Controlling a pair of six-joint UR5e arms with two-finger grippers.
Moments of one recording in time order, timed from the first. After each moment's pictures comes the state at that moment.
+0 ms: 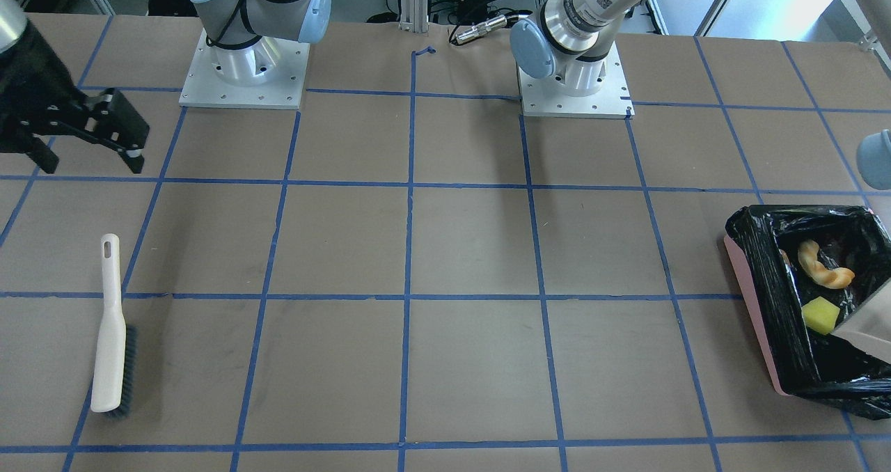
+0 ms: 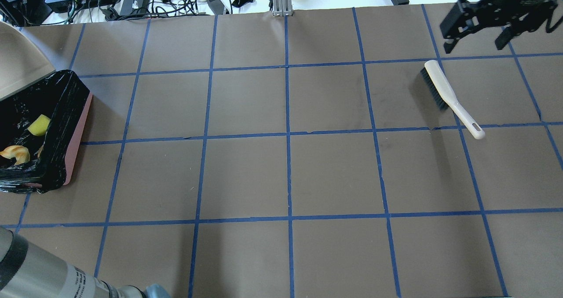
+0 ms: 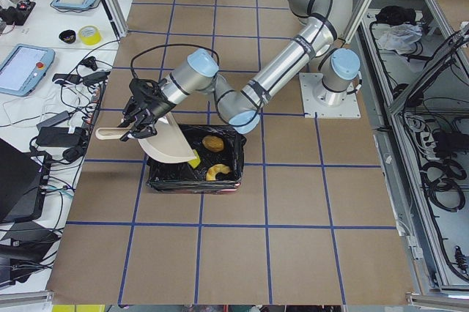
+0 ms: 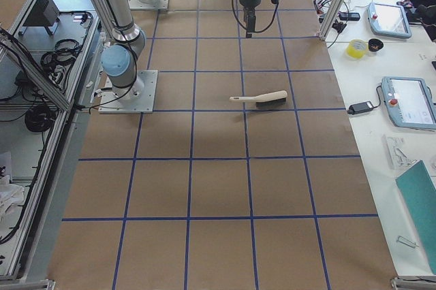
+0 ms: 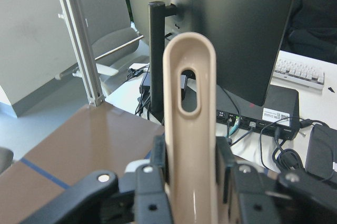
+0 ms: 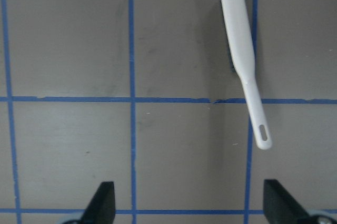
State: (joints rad) left arm -0.95 -2.04 -1.49 -0.16 1.54 -0.07; right arm 1.45 -1.52 1.45 -1.55 -1.57 -0.12
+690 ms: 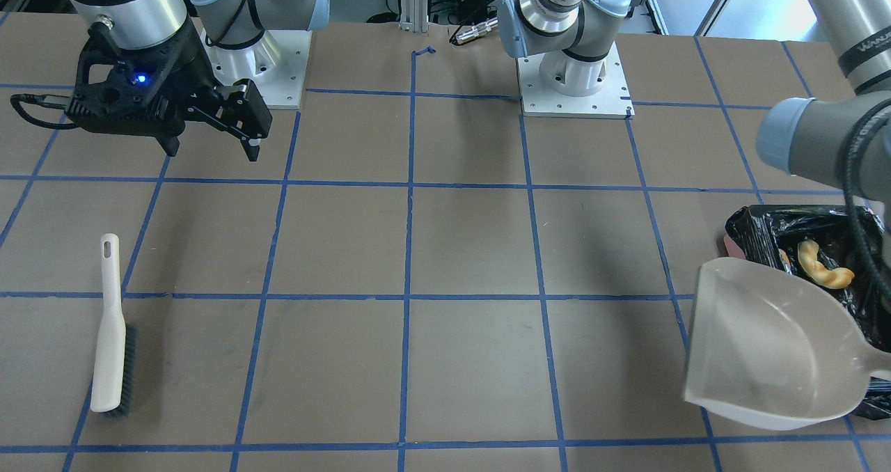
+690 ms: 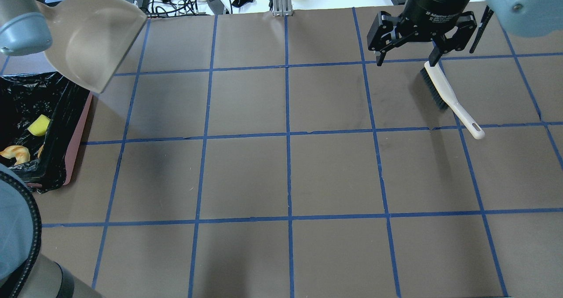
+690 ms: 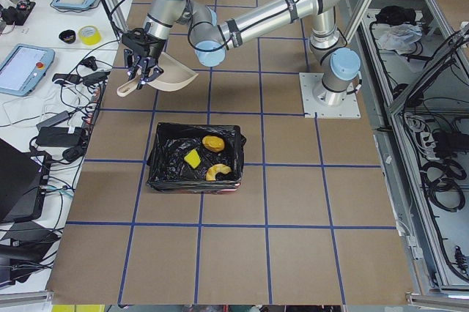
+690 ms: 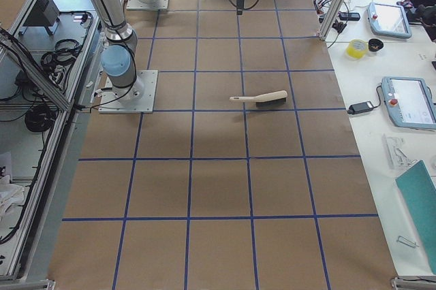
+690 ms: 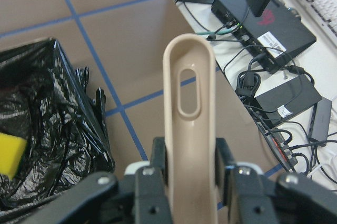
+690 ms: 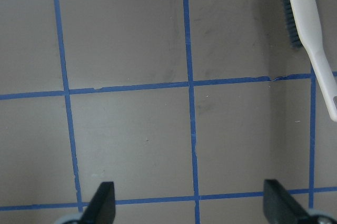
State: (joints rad) left arm -1.29 -2.00 -1.43 -0.69 1.89 -0.83; right arm 1.61 -1.53 1.48 -1.55 -1.56 0.10
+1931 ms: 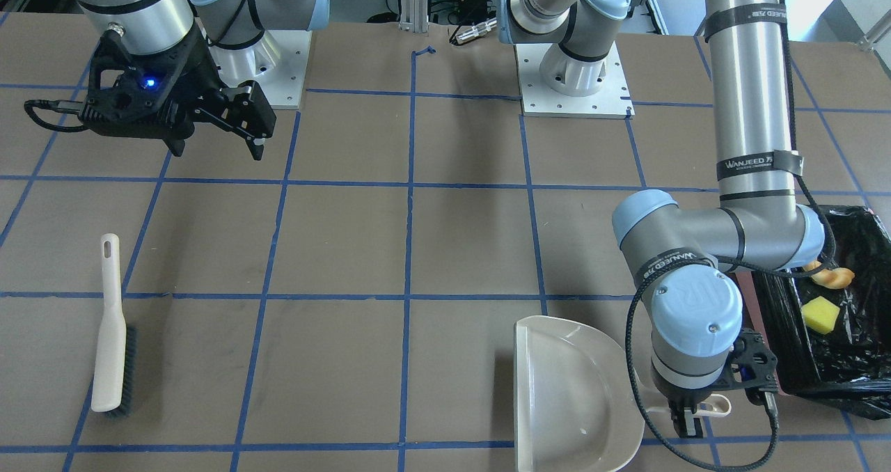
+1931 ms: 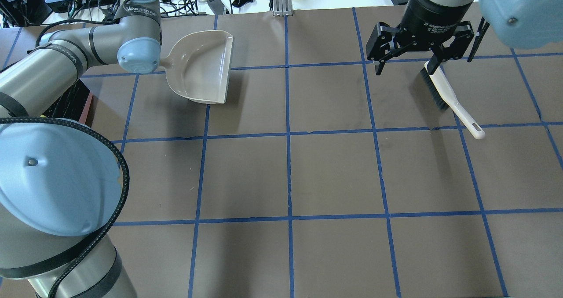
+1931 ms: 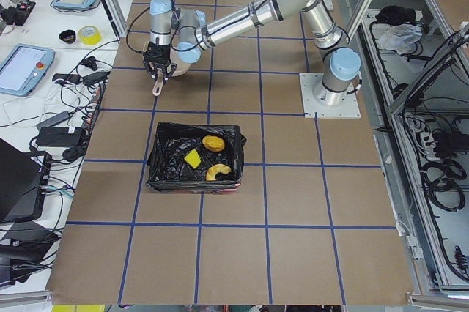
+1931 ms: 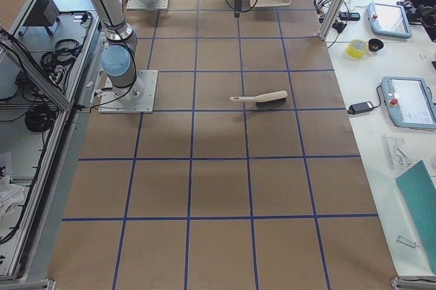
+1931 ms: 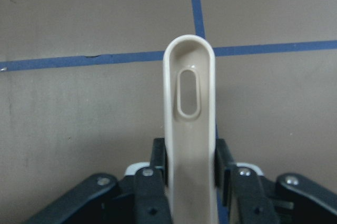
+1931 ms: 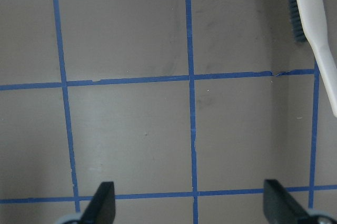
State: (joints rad) left arm -1.51 -2.22 -1.40 -0.93 1.93 -1.40; right arm 1.61 -1.54 1.51 -1.56 -1.56 0.08
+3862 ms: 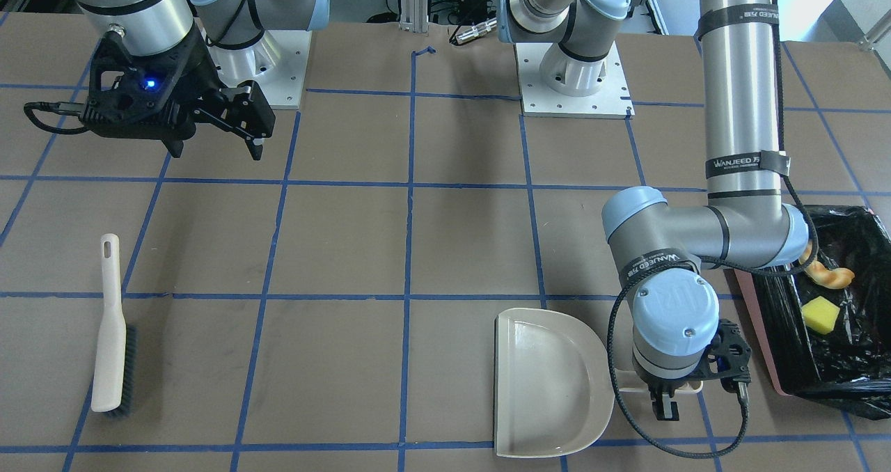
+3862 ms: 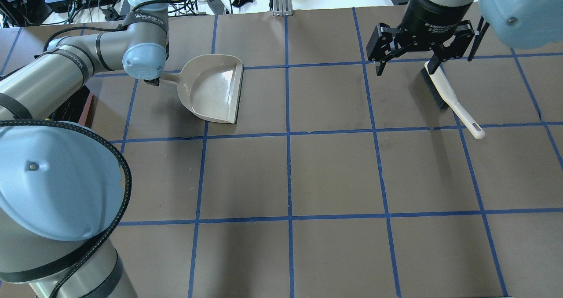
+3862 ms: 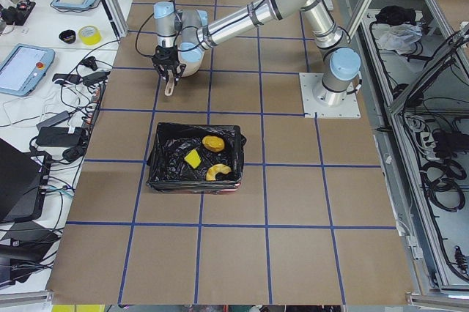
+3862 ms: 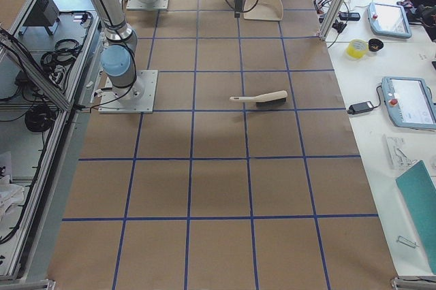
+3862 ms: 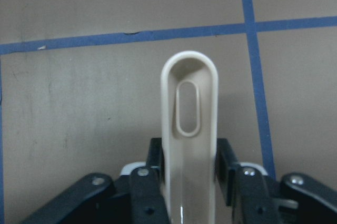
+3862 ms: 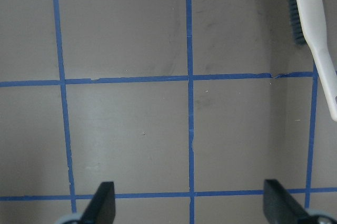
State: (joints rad) left arm -1.51 -2.22 -1.43 -0.98 1.93 -1.42; right arm 1.61 -1.54 1.51 -1.56 -1.57 0.06
